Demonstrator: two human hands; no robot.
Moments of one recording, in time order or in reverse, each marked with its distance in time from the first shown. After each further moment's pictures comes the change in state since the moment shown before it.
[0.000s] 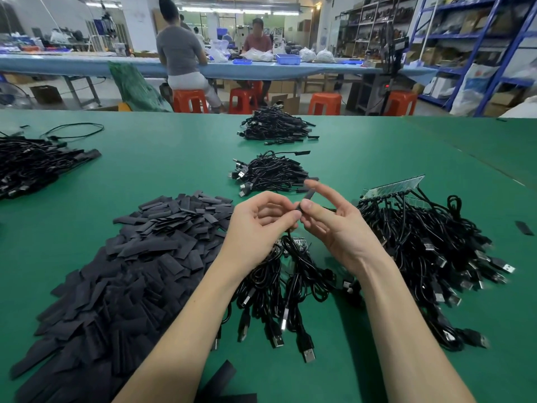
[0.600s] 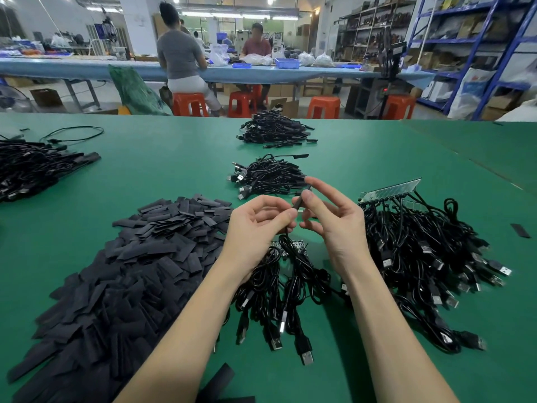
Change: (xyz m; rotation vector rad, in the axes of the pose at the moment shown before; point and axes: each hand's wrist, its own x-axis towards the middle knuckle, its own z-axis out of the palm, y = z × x) left_hand 0.003 -0.006 0.003 -0.194 0.055 -0.110; right_hand 0.001 0.008 0.013 -0.096 0.149 -0.277
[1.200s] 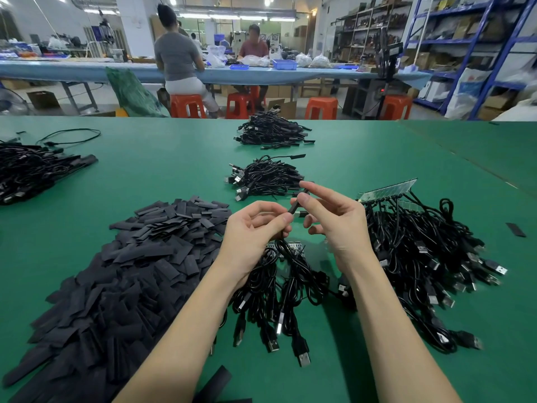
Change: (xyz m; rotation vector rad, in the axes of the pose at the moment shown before) left_hand -0.002 -0.002 -0.001 -0.055 -0.014 -0.037; right_hand 0.001 -0.009 -0.005 -0.160 -0.026 -0.033
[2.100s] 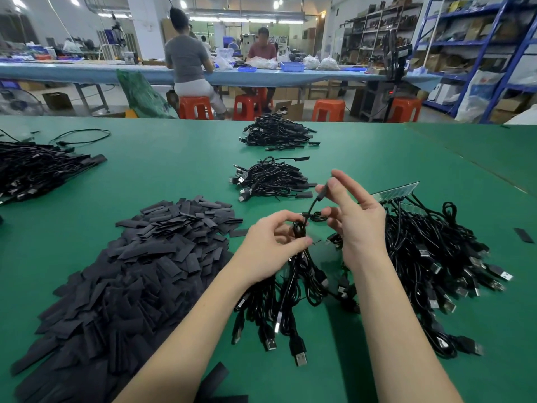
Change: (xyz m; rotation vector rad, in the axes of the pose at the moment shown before) left_hand -0.002 -0.004 0.010 0.557 -0.167 -0.062; right_hand 0.010 -0.008 -0.009 0.191 0.251 0.081
